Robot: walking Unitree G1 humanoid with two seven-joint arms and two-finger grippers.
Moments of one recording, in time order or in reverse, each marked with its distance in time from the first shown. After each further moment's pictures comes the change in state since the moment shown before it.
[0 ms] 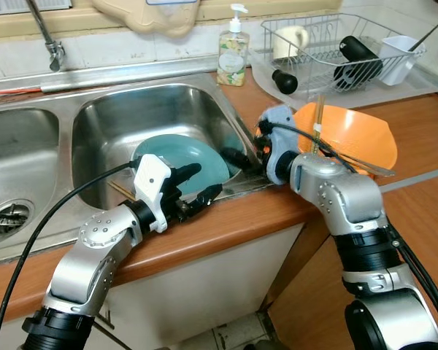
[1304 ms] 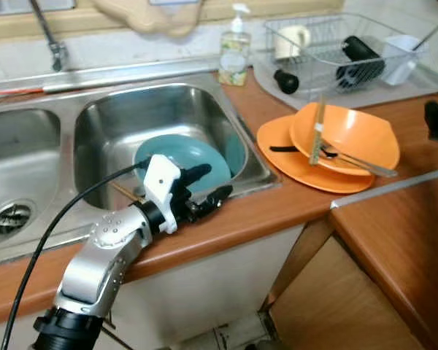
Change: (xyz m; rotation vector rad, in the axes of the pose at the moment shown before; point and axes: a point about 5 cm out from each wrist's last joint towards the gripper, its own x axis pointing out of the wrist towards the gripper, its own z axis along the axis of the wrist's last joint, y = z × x) left arm 0.010 -0.013 0.001 -0.024 -0.030 -0.046; right arm -0.168 -0.195 0.015 -0.116 -0.203 -0.974
